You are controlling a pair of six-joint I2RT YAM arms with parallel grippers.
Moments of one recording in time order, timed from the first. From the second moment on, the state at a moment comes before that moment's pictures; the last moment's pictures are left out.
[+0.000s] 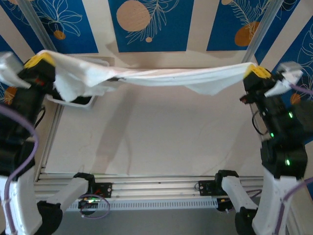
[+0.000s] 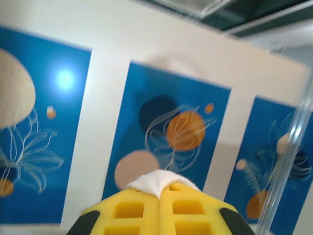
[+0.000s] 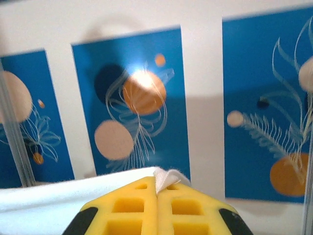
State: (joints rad) left arm -0.16 0.91 1.82 -0.56 0.06 -0.27; right arm -0.09 0.78 1.61 -0.57 -0.31 0.17
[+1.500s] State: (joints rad) left arm -0.24 1.60 1.24 -0.29 0.16 -0.47; right arm -0.02 1.58 1.21 -0.70 -0.03 0.32
